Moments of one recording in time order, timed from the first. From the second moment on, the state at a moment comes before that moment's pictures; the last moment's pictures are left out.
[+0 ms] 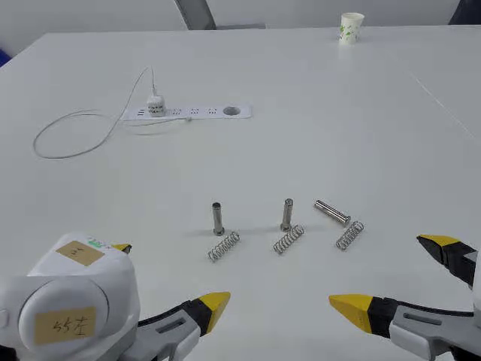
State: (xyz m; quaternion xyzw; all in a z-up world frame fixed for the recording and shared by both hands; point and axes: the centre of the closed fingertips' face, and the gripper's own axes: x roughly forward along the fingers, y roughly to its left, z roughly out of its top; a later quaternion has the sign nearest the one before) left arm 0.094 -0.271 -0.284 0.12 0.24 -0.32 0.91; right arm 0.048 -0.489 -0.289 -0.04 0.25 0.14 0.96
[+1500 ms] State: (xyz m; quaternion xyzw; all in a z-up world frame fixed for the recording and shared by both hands) left arm 0.091 -0.279 -0.281 0.10 0.23 -0.34 0.91; right arm 0.082 -0.500 -0.274 -0.05 0.28 0.17 0.94
